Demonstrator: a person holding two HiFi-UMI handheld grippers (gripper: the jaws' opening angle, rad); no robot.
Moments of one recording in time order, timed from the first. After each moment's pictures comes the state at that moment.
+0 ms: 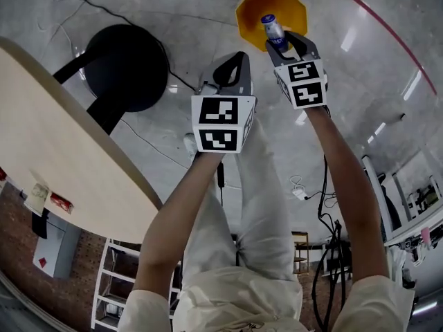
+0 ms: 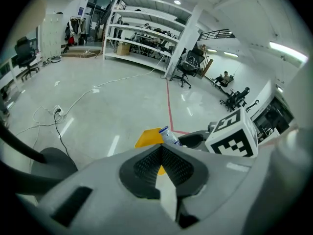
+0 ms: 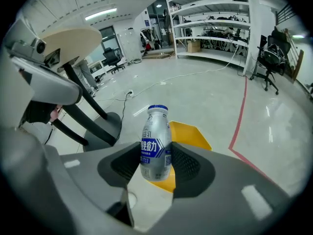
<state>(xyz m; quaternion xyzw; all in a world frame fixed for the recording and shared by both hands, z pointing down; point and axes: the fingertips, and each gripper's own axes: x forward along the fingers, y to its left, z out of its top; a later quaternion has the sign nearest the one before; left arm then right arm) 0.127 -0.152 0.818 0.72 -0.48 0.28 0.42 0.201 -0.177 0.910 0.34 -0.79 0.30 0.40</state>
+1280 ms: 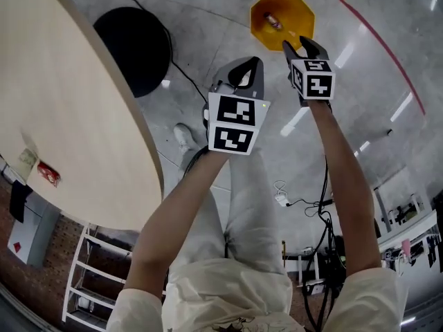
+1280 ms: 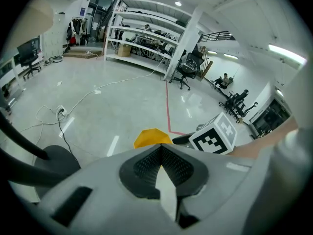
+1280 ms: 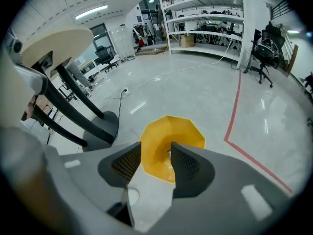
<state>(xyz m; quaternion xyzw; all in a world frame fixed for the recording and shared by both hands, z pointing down) 0.129 -0.127 0.774 0.72 -0.48 0.27 0.42 0.224 -0.171 0.913 0.36 -0.77 0.33 0.42</state>
